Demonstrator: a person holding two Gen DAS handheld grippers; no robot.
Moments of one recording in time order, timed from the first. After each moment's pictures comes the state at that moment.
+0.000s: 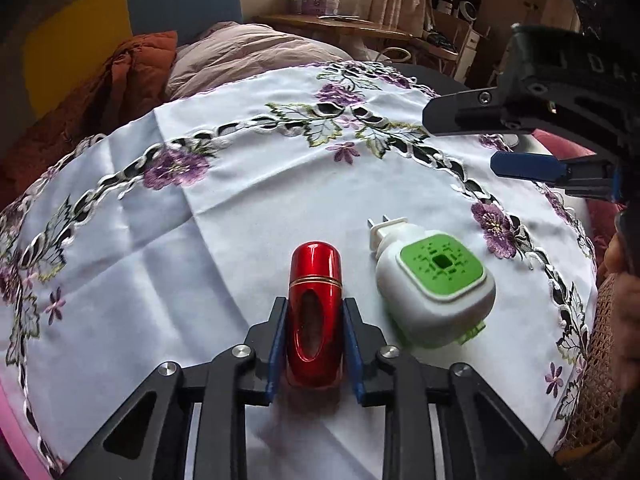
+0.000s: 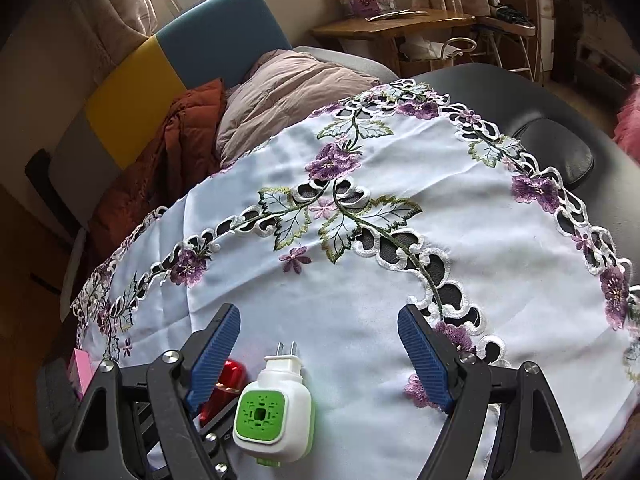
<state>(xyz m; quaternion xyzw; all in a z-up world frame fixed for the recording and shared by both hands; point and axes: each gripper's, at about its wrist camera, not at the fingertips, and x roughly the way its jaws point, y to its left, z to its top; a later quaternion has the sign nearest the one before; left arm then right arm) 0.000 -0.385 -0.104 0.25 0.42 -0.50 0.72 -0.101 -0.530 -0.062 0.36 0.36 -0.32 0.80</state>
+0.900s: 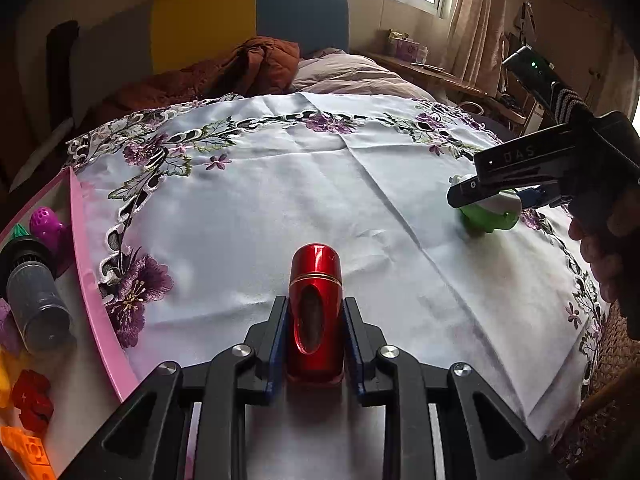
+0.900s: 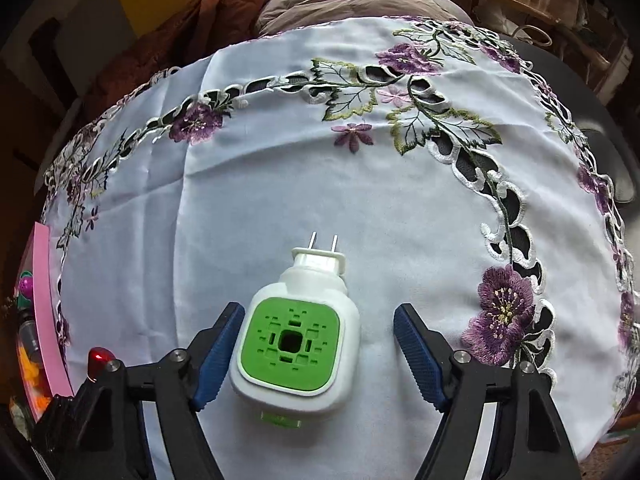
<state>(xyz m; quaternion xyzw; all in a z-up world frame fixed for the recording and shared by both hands) -0.011 -0.246 -0.104 0.15 0.39 -0.40 0.81 -0.056 -0.487 -0.109 0.27 0.54 -0.24 0.76</state>
